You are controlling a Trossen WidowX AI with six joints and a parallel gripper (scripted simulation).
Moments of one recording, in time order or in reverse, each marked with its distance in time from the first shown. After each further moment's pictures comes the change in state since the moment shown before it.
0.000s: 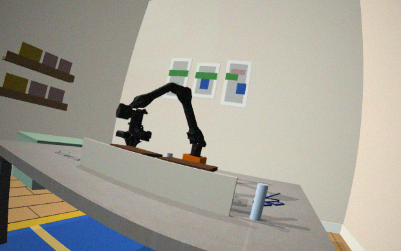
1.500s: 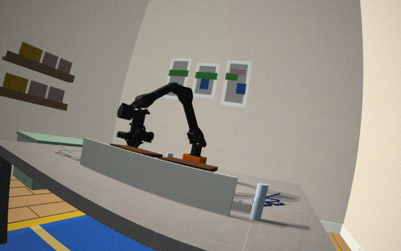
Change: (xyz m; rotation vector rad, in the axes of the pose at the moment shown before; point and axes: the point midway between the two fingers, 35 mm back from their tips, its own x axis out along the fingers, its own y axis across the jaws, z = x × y) arm 0.001 -0.020 0.030 0.004 -0.001 -0.005
